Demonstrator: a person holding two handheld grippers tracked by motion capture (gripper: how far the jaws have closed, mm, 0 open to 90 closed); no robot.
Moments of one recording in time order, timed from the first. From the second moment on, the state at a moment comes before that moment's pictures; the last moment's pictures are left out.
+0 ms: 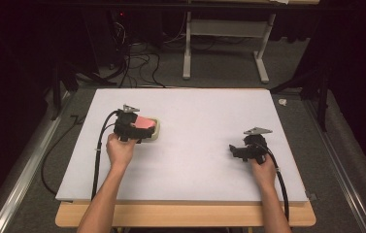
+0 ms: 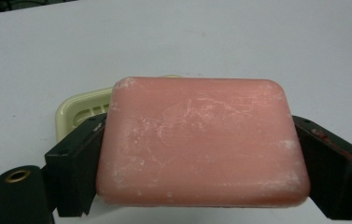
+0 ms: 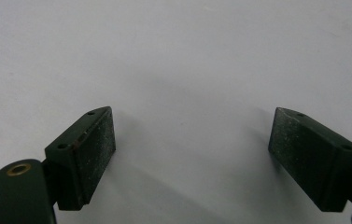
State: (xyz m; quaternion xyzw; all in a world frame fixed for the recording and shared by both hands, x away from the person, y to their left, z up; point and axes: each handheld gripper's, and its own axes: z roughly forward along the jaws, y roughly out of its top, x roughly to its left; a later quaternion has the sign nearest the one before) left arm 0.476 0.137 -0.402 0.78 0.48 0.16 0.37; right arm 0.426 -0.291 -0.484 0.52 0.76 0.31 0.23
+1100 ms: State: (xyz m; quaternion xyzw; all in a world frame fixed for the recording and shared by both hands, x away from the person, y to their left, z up) left arm 0.519 0.131 -0.445 0.76 0.55 0.16 0.31; right arm 0.426 -0.291 -0.484 0.52 0.76 0.31 0.23
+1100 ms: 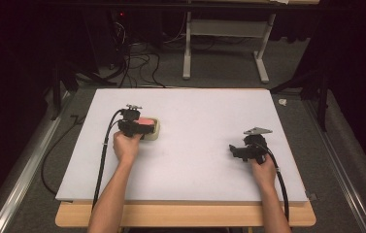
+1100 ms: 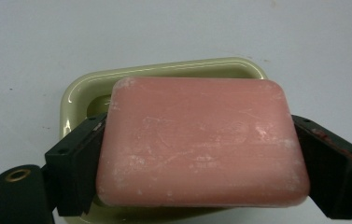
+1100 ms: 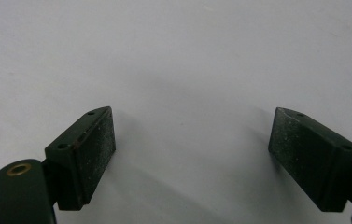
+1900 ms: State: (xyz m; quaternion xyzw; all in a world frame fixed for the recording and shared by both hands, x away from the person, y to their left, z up) left arm 0.521 0.134 -0.447 0.75 0.56 0.17 0.31; right arm 0.426 -0.291 -0.483 0.52 0.76 0.31 0.23
